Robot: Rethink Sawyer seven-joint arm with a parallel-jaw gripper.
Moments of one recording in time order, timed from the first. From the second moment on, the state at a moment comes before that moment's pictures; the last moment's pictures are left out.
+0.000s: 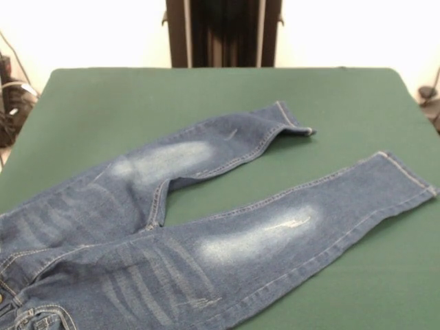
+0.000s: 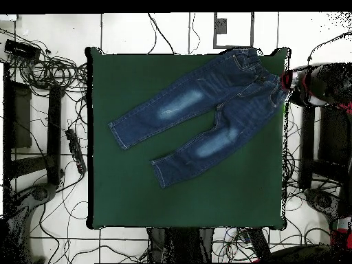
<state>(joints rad) -0.76 -0.38 0.53 0.84 -0.46 1.02 1.43</state>
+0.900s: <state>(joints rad) -0.68 -0.43 0.37 1.00 -0.32 0.85 1.56</state>
